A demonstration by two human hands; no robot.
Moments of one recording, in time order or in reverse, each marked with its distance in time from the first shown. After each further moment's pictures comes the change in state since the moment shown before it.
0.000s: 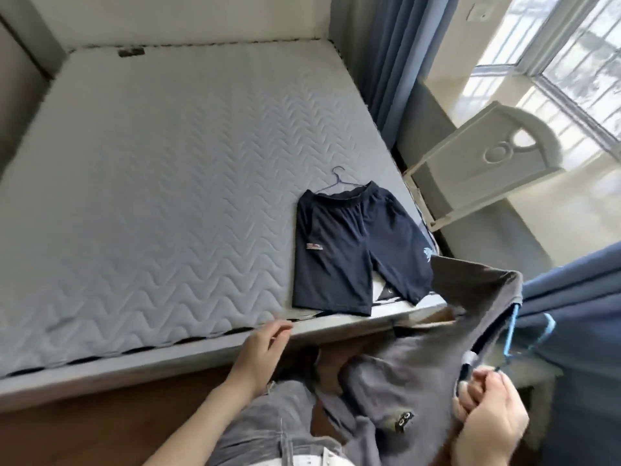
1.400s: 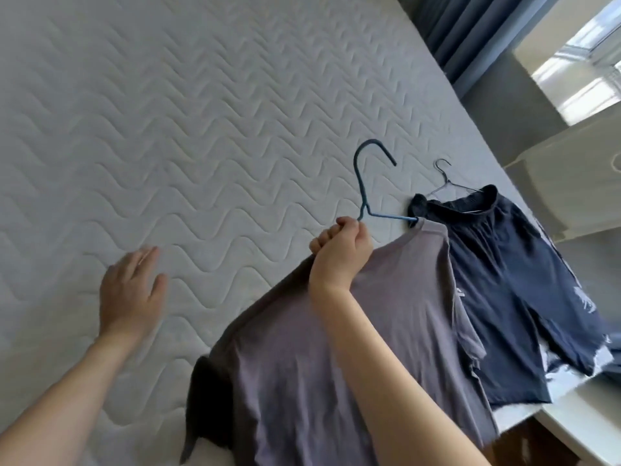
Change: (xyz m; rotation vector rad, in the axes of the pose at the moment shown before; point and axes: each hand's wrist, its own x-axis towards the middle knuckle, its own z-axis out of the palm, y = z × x) left_hand 0.395 -0.519 -0.394 0.610 0.312 -0.056; right_hand -0.146 0.345 0.705 0.156 -0.210 0.142
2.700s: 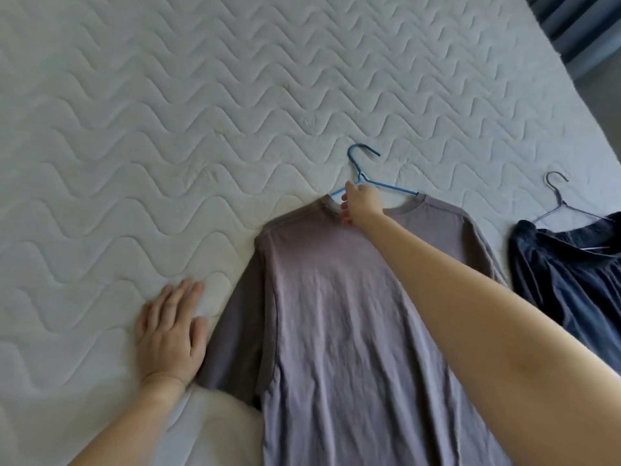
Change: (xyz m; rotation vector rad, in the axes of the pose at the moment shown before) left_hand 0.020 -0.053 0.078 0.207 0.176 0.015; right_hand 0.210 0.133 0.133 -1.126 -0.421 0.095
